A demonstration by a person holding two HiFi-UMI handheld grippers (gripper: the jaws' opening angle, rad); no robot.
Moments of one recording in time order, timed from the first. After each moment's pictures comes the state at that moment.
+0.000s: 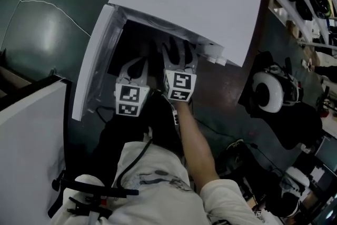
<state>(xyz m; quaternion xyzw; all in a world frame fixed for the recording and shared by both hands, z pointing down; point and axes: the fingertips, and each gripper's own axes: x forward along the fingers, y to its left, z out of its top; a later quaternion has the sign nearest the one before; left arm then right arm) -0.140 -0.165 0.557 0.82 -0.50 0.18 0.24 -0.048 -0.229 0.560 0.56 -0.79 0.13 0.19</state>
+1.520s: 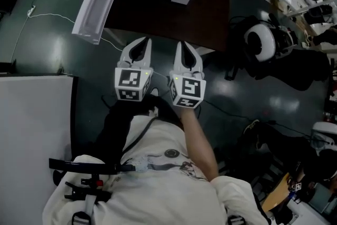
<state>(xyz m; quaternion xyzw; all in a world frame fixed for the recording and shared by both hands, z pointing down) -0.039 0.046 0.422 0.86 -0.49 0.08 0.10 0.063 0.064 0.412 0.64 -0.76 0.09 0.06</state>
